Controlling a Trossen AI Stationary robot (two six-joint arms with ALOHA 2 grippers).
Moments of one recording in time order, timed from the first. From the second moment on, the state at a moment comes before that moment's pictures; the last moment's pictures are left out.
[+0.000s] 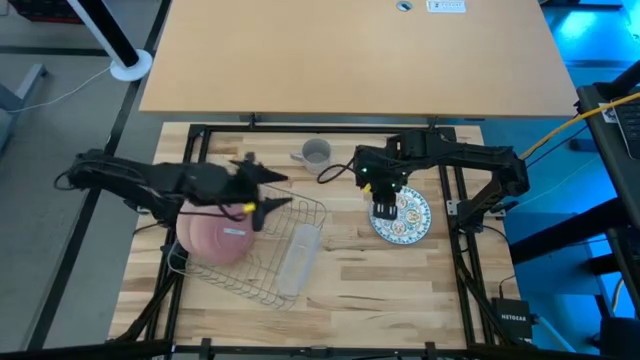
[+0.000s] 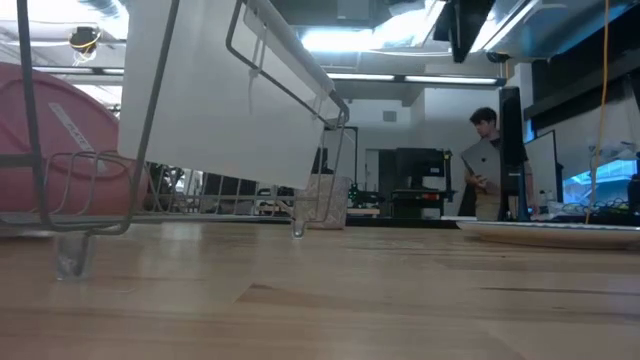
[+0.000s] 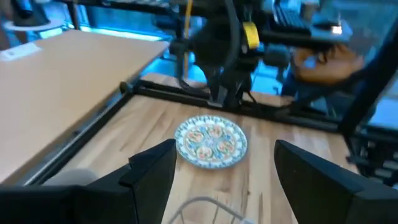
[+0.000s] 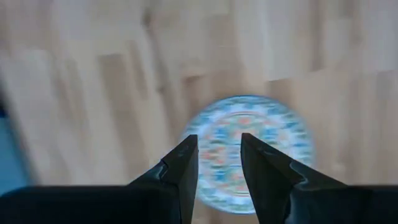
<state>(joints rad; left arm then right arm) -0.20 1.12 1.10 -0.26 -0.43 -0.19 -0.07 1.62 1.73 -1.50 -0.11 0.08</state>
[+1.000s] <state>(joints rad) -0.15 1.22 1.10 -0.25 -0.28 -0.02 0.36 1.62 1.02 -0.98 0.04 0.95</state>
